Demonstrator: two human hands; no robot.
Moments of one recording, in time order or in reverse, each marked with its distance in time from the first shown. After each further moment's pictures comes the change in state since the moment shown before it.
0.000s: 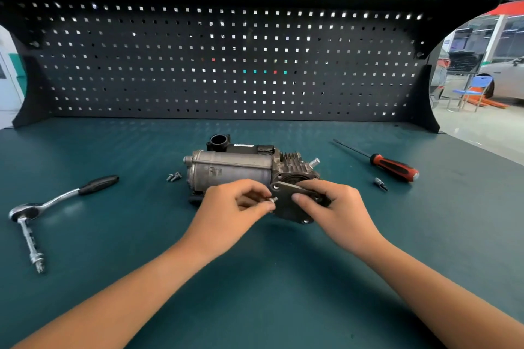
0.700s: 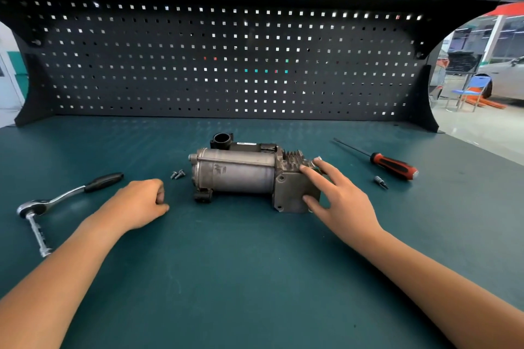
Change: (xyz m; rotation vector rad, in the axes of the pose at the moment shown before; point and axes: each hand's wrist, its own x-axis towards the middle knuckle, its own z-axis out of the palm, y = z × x) left_hand 0.024 -0.079 -0.117 1.008 -0.149 -0.373; right_hand 0.003 0.029 0.002 -0.541 0.050 -0.247
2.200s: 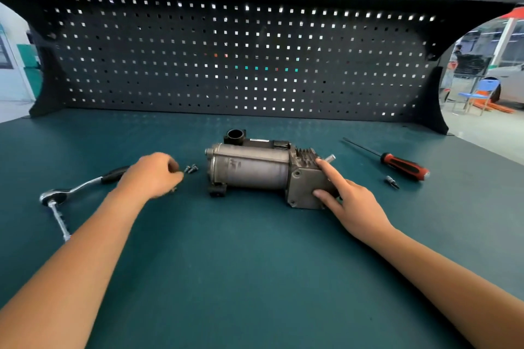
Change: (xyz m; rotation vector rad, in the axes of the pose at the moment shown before) left_hand 0.018 -0.002 -0.013 -0.190 0.101 -0.125; right_hand 0.000 0.013 0.013 0.130 -0.253 0.176
